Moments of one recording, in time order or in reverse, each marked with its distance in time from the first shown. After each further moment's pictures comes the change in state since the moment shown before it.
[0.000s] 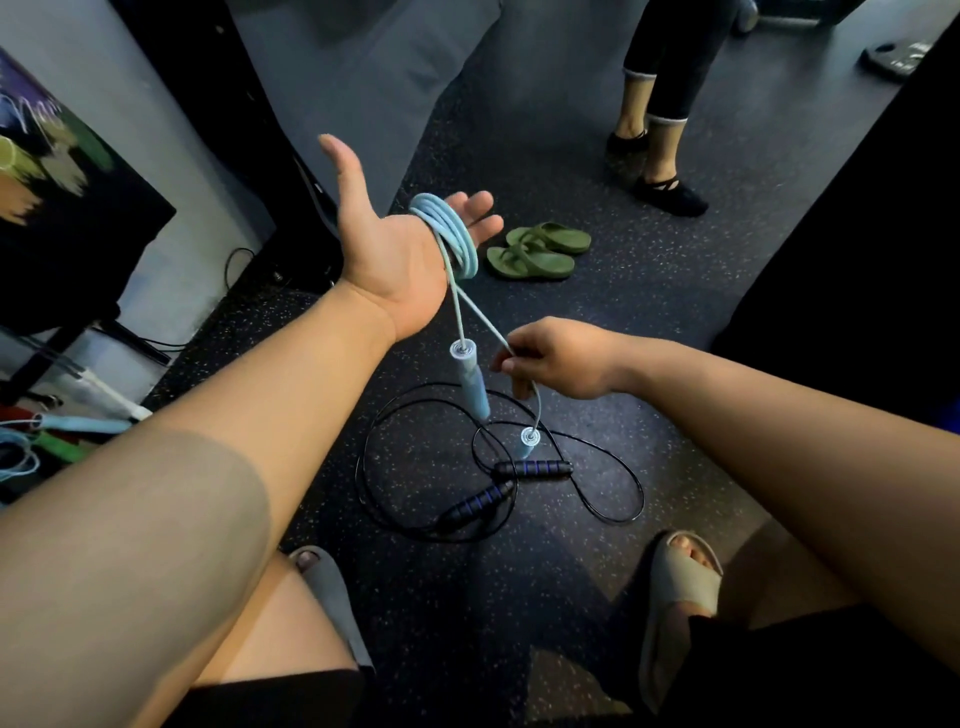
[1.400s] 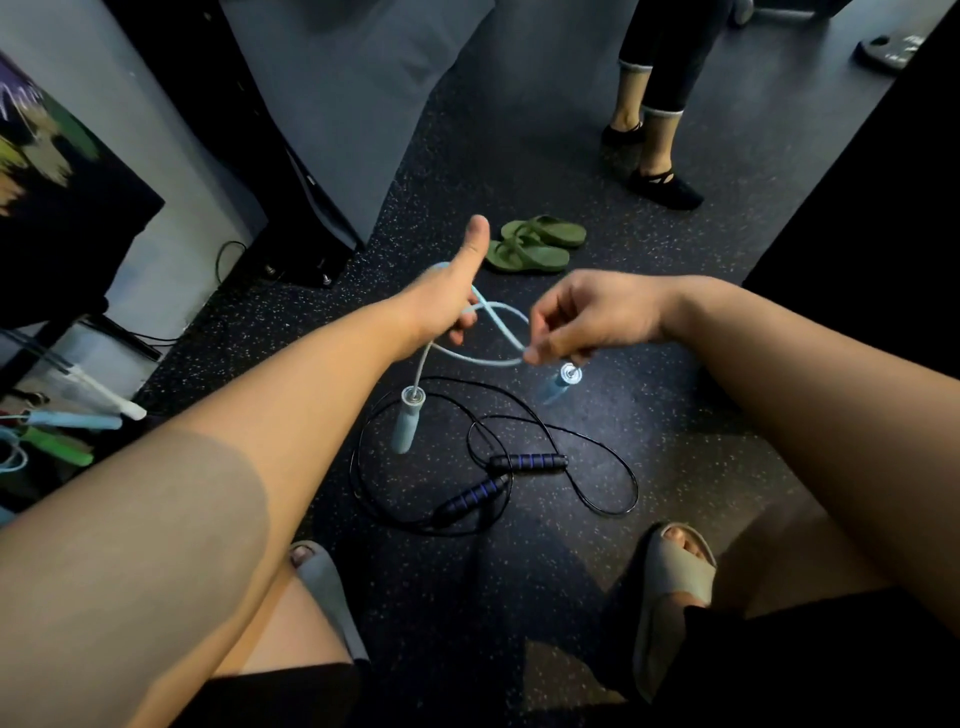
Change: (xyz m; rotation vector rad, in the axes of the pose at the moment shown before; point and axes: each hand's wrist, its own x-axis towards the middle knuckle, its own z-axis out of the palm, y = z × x) left_hand 0.002 -0.036 -0.014 1.221 0.005 -0.278; right_hand -0.016 0.004 -0.049 0.302 -0.227 0.005
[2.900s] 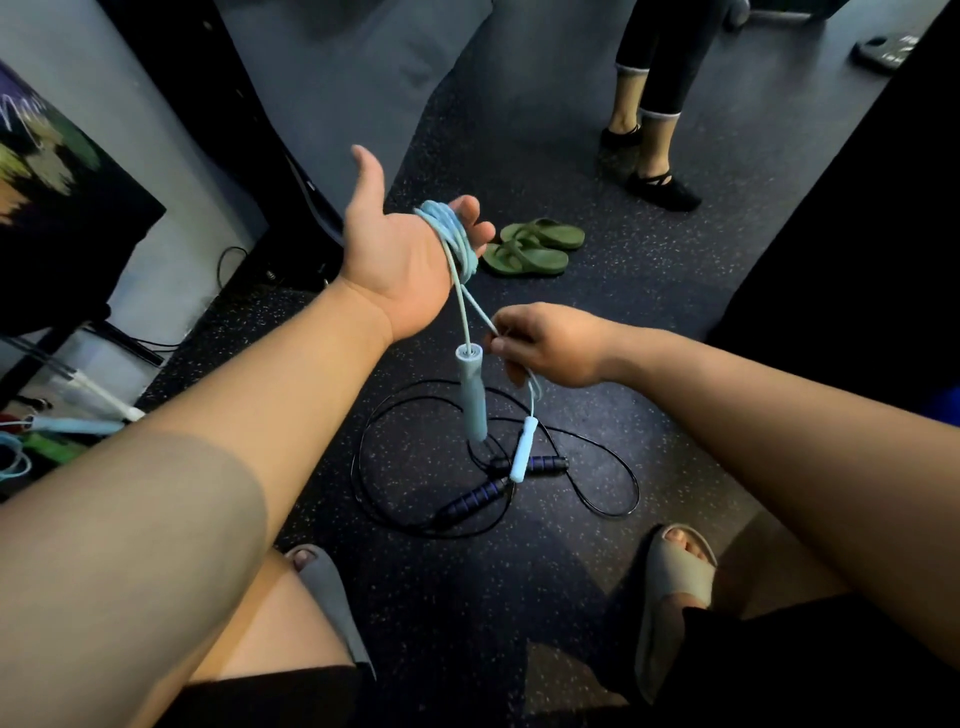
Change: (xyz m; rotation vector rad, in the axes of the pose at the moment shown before) left_hand -0.011 0.023 -0.025 -1.180 -0.094 0.196; right_hand 0.023 0.000 0.041 -0.349 0.281 -0.057
